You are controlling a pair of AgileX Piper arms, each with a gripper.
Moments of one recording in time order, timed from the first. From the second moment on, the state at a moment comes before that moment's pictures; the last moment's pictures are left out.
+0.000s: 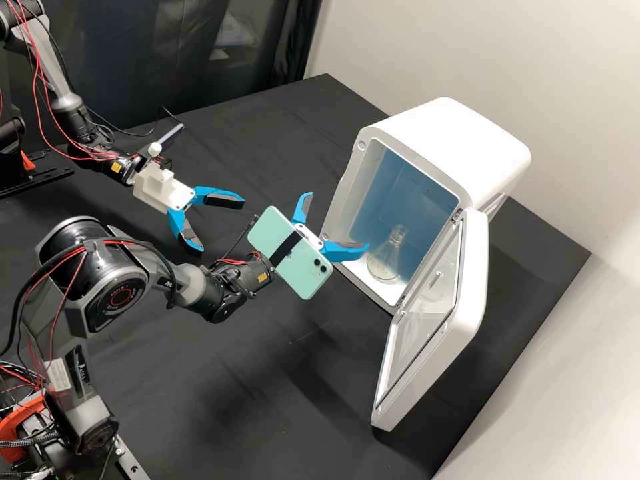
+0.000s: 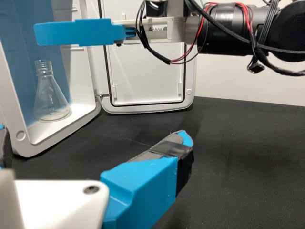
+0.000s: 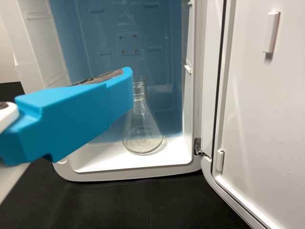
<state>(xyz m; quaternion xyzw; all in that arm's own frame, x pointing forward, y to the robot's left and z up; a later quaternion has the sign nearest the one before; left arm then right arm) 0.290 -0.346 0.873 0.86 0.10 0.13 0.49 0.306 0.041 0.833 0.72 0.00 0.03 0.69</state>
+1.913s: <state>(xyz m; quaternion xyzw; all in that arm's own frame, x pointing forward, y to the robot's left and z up) 0.281 -0.344 0.882 0.85 0.09 0.15 0.50 0.427 0.015 0.807 0.65 -0.02 -0.02 0.76</state>
